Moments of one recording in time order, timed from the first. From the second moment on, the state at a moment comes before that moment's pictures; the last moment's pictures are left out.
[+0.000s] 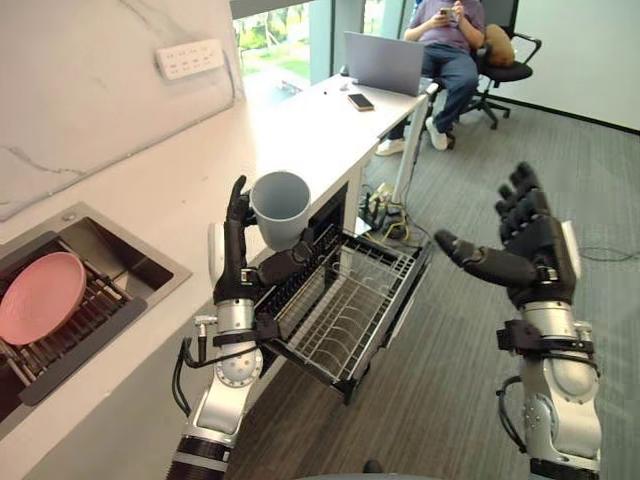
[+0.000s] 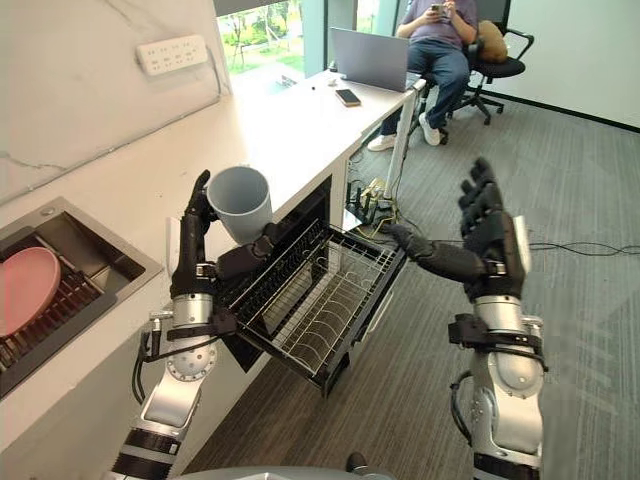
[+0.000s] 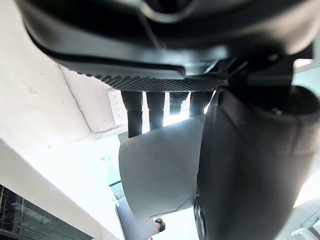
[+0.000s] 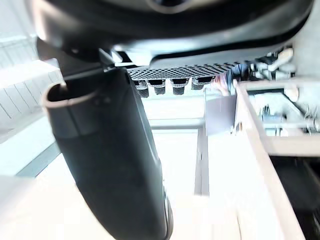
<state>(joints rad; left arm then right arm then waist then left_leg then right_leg) -0.02 0.14 -0.17 0.00 0.39 -0.26 0.47 0.09 -0.19 -0.20 -0.30 0.36 -0.07 0.21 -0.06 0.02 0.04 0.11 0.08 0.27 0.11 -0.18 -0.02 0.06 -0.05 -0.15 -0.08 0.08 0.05</state>
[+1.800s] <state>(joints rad) 0.01 0.14 -0.42 -0.12 0.45 -0.35 0.41 -0.03 -0.20 0.12 -0.32 0.20 0.03 0.12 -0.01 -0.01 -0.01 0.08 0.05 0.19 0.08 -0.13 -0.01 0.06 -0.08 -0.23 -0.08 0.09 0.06</state>
